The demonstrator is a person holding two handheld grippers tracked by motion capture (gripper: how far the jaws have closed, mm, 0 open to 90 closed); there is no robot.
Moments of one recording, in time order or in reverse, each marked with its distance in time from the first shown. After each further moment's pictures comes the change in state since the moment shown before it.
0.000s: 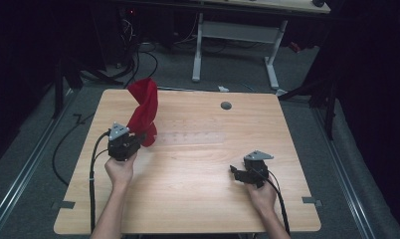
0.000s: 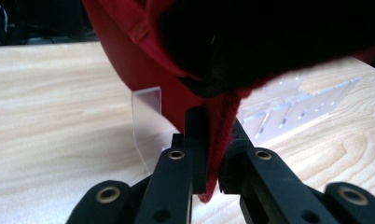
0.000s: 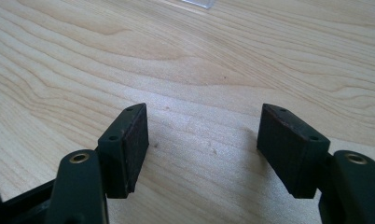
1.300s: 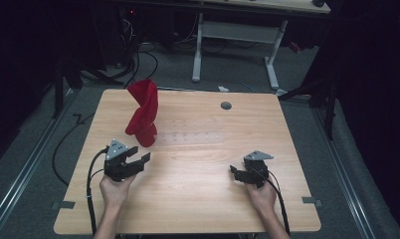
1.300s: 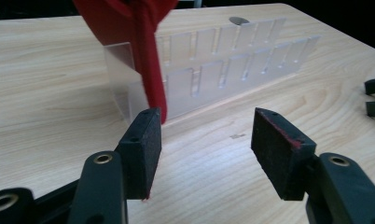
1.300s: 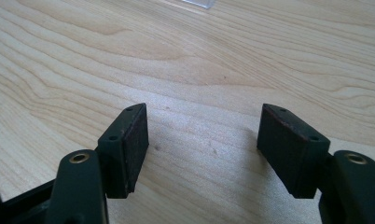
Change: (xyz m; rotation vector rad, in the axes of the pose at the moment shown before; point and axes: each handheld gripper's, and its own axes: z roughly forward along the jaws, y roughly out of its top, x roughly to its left) left arm -0.021 -0.021 -0.052 0.071 -0.023 0.026; right arm 0.000 0.000 0.000 -0.001 -0.001 -0.001
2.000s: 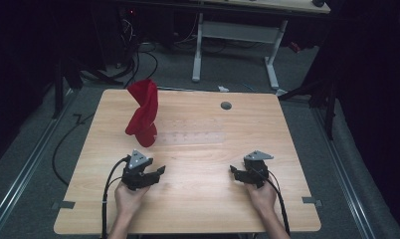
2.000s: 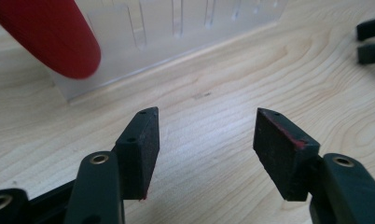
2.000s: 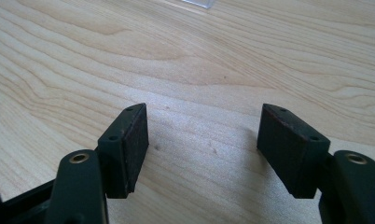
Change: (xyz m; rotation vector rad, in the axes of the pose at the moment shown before) left arm -0.011 -0.057 0.019 0.144 0.019 0.080; right arm 0.000 0.000 0.000 -0.001 0.000 -0.002
